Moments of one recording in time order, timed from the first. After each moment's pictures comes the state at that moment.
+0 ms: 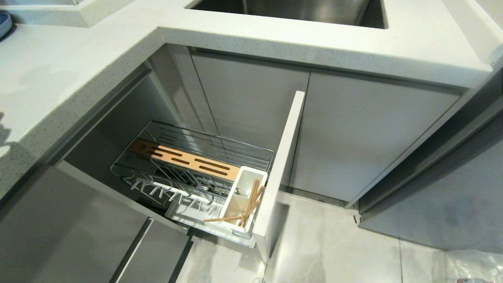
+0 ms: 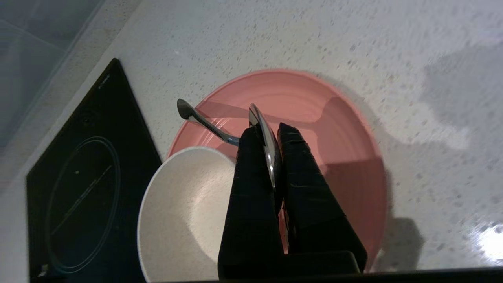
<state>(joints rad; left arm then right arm) 0.22 1.37 -1.76 0.58 0.64 0.14 0.00 0.00 0.00 0.00 -0.02 0.05</state>
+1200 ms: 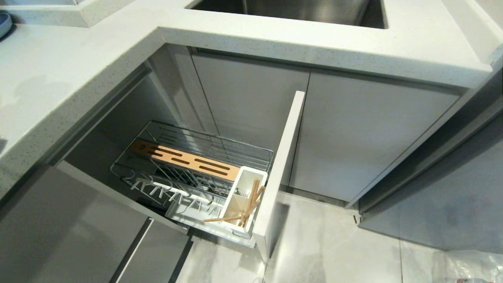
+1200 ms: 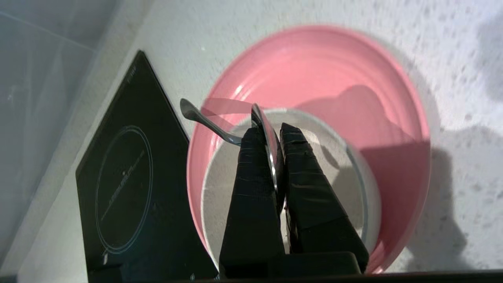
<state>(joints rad) 0.21 1.29 -1.60 0.53 0.69 0.27 0.00 0.00 0.00 0.00 -0.02 0.05</state>
